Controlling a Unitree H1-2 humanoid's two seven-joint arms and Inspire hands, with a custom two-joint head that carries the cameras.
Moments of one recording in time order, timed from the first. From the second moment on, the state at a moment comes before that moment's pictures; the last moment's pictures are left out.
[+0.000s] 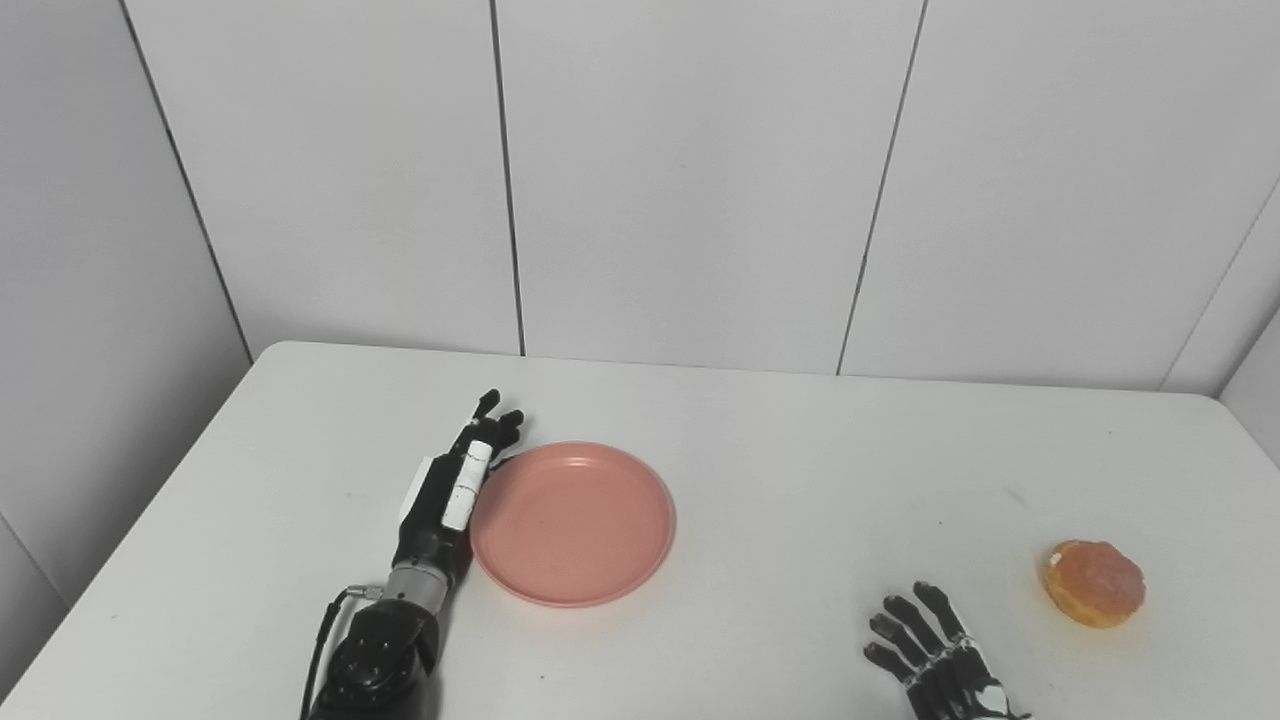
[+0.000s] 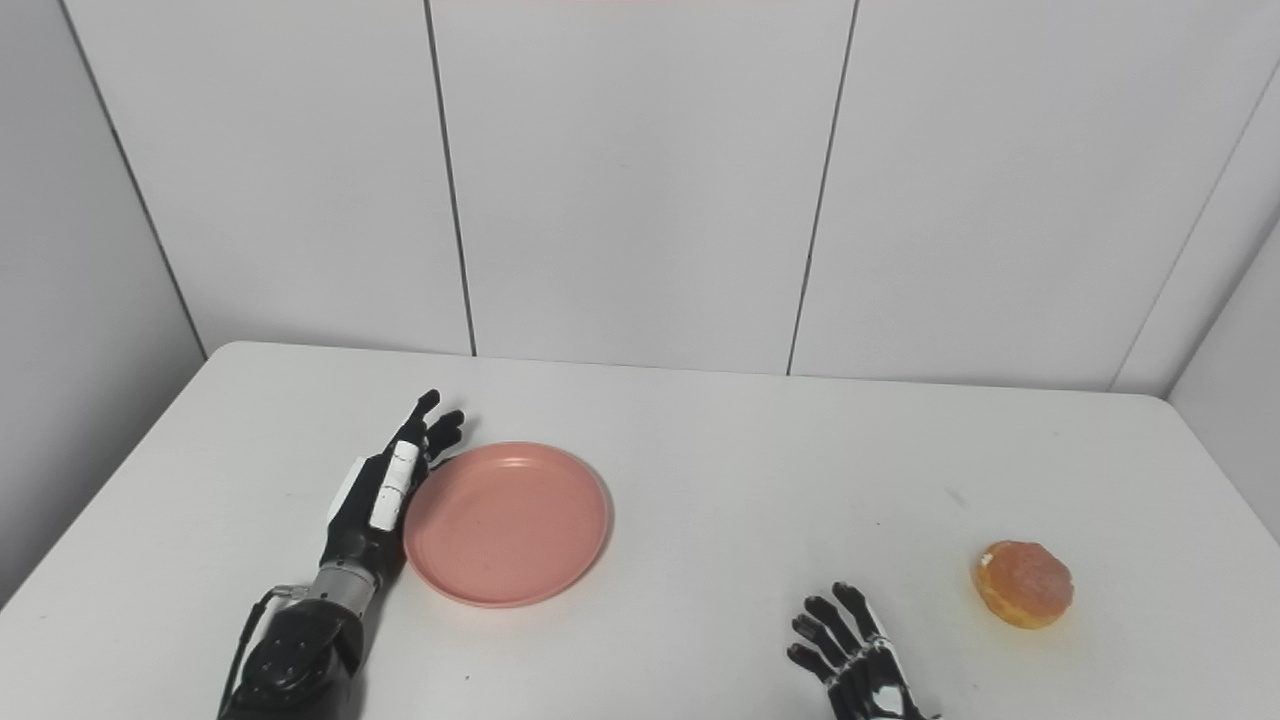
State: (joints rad) left arm -0.42 0.12 0.09 0.48 -0.10 -0.19 -0.09; right arm 0.12 0.07 0.06 -0.05 0.14 -0.27 0.07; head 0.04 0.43
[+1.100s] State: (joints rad) left arm -0.40 -0.01 0.03 0.44 -0.11 -0.19 -0.11; right arm 0.12 0.09 0.11 -0.06 0.08 -0.24 0.02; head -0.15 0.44
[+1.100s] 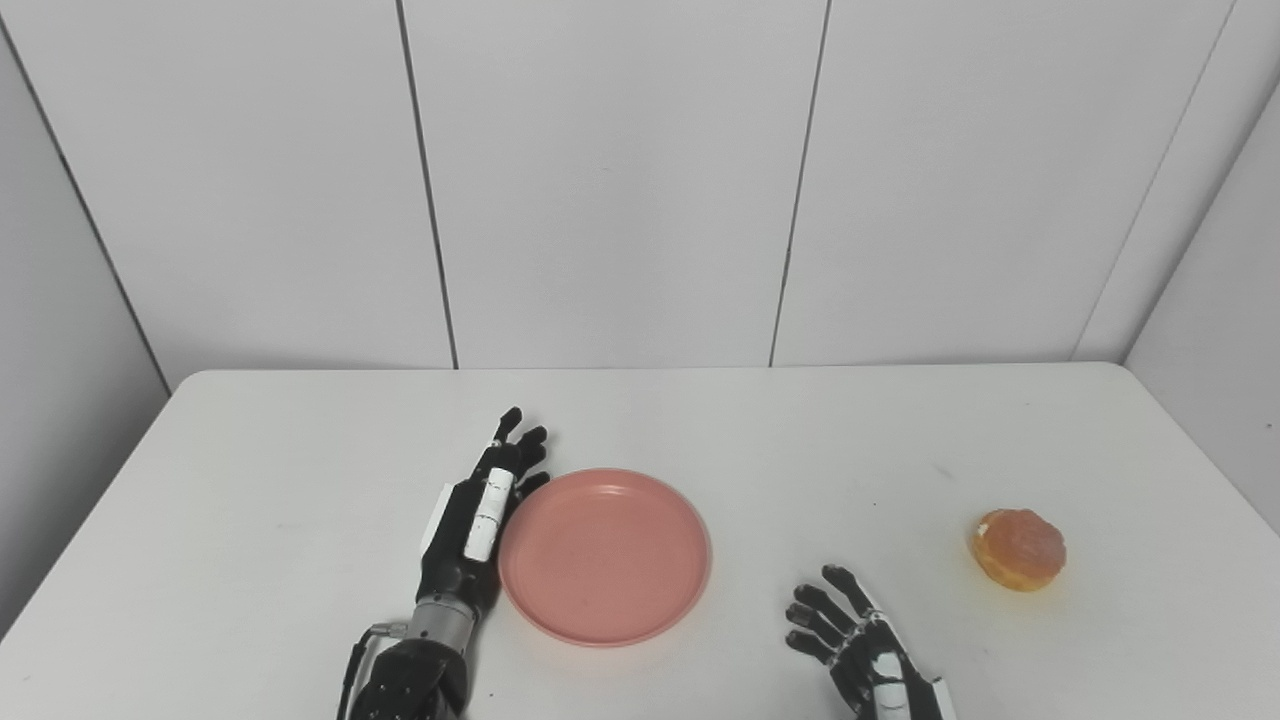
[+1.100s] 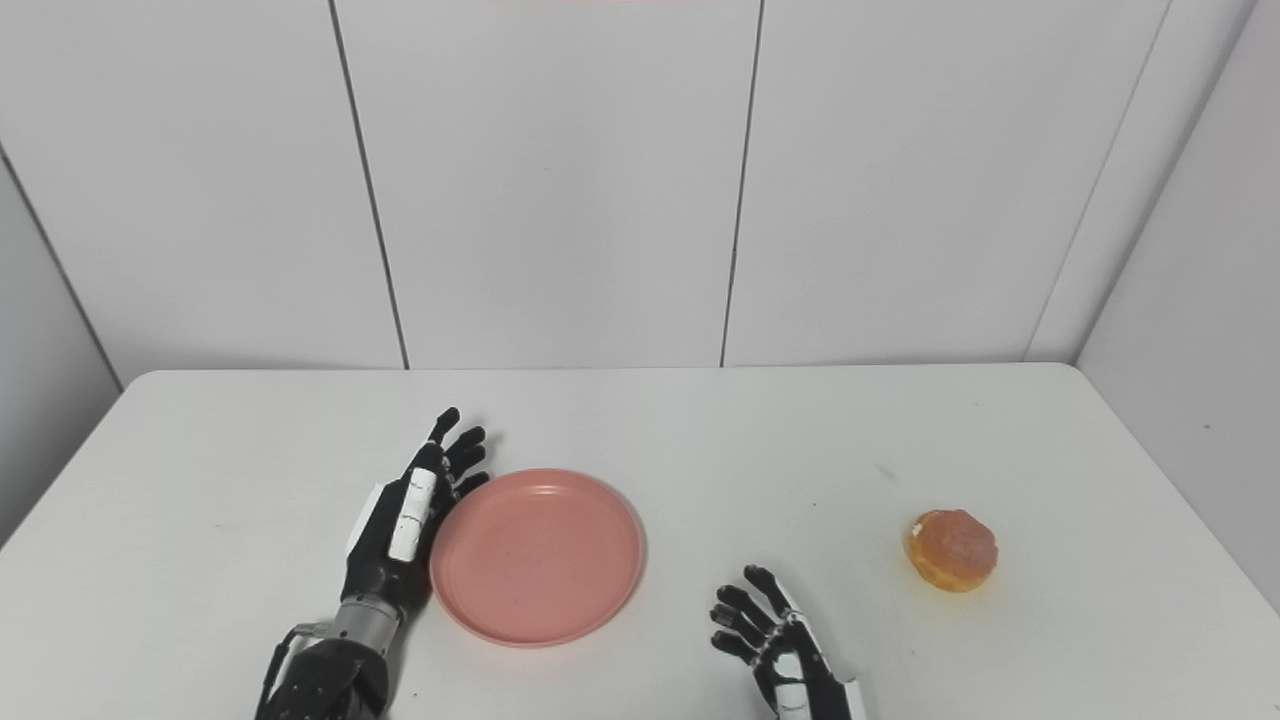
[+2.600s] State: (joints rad) left arm -0.45 -0.01 0.03 0.51 -0.17 -0.20 -0.17; right arm 0.12 0.09 0.10 -0.16 -0.28 -0.24 -0.10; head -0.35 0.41
